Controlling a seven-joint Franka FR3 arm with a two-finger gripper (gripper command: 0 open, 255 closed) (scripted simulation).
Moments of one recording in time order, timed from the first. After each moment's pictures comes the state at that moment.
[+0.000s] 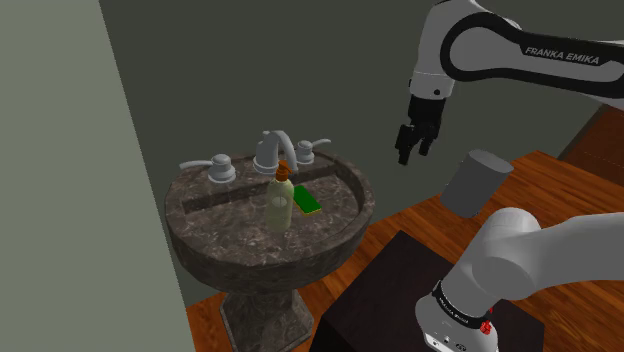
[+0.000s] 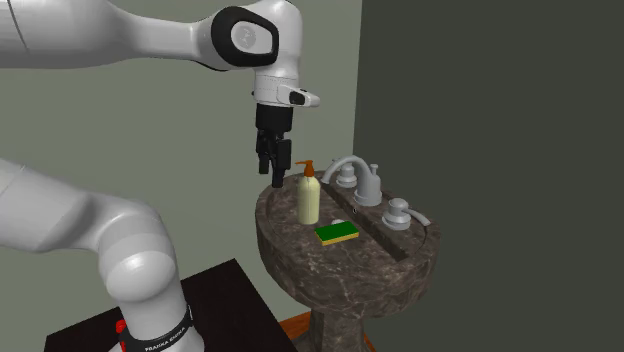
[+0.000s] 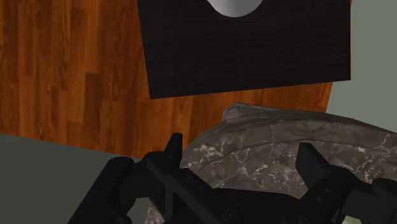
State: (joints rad) arm 0.02 -0.78 -0.07 -2.39 -0.08 1.46 0.13
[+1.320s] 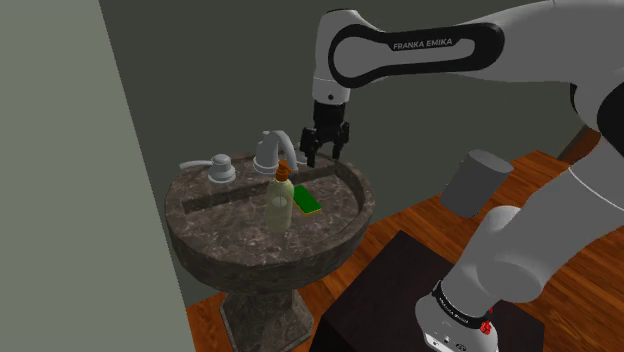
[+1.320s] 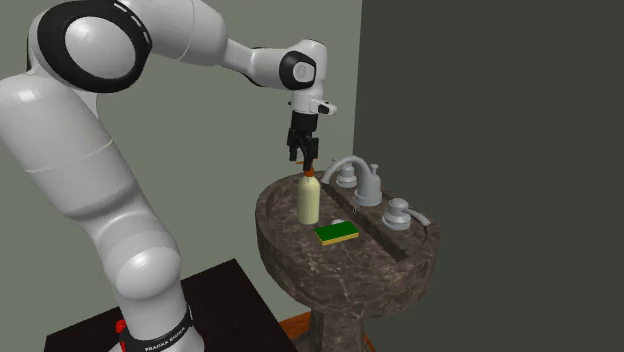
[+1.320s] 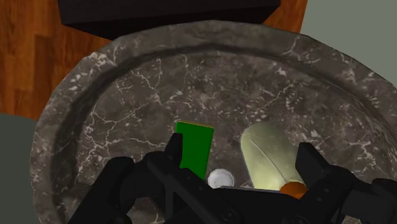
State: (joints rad) arm 0.13 -0.21 0.08 -2.07 0.08 1.74 0.31
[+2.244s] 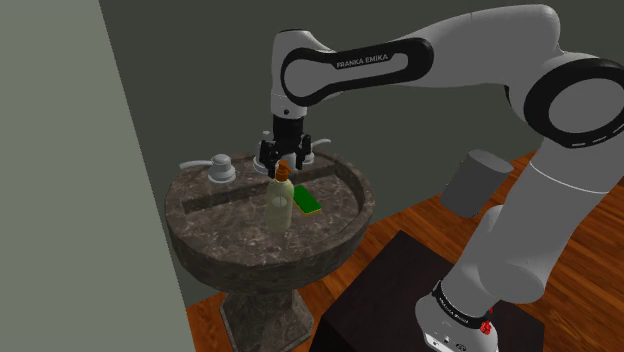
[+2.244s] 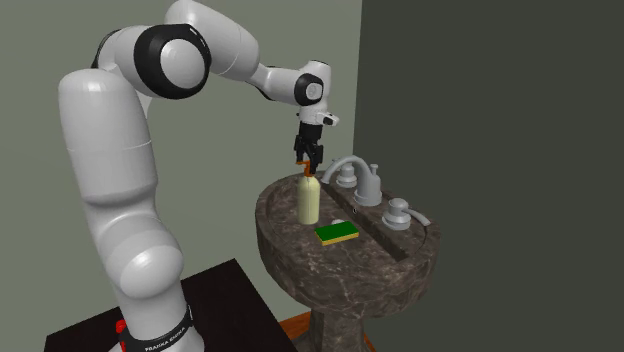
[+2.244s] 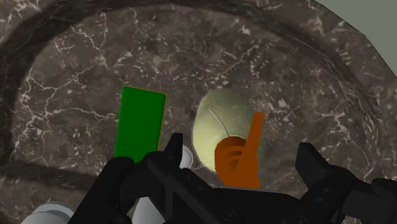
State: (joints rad) arm 0.17 0.06 0.13 -1.90 0.09 1.85 0.38
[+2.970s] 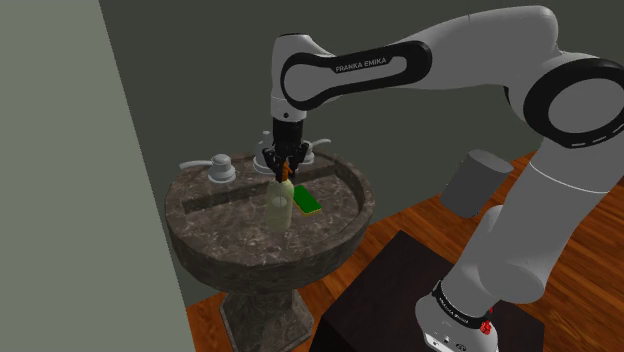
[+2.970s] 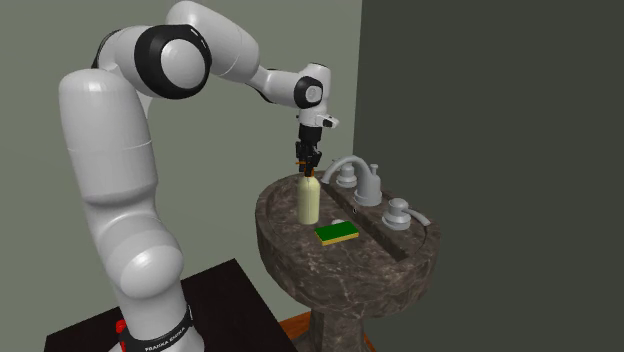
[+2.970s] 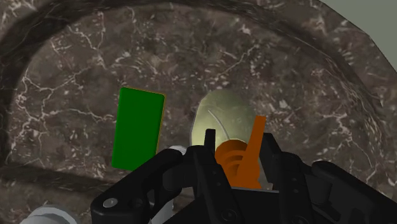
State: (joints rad) arm 0.17 0.06 0.13 -1.91 0.09 1.87 0.38
